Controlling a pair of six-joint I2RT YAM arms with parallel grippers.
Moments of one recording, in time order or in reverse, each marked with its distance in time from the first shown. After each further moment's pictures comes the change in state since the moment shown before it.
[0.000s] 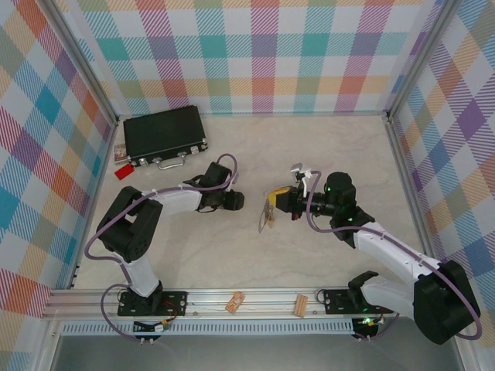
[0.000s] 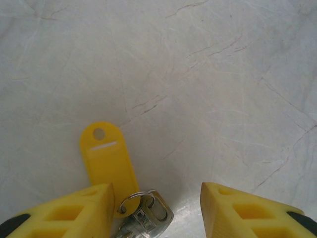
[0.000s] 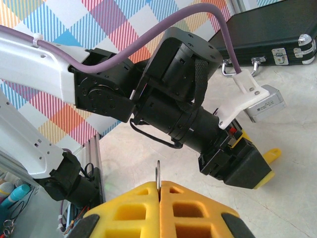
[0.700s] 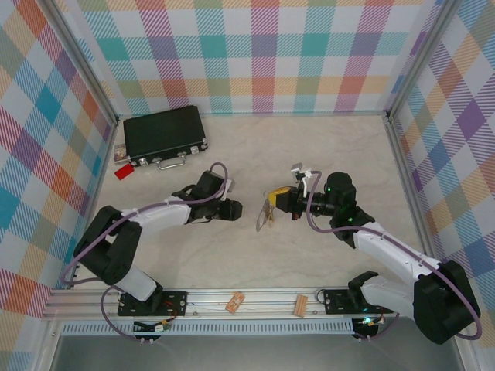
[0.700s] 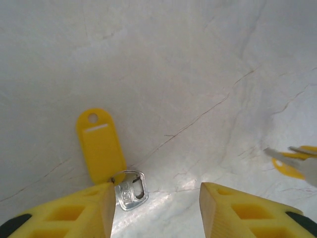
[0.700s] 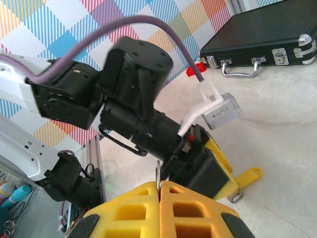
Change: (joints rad) left arm -0.045 -0.234 -0.154 -0.030 0.058 -0.091; right arm 0.000 0.000 -0.002 0.005 0.000 0.005
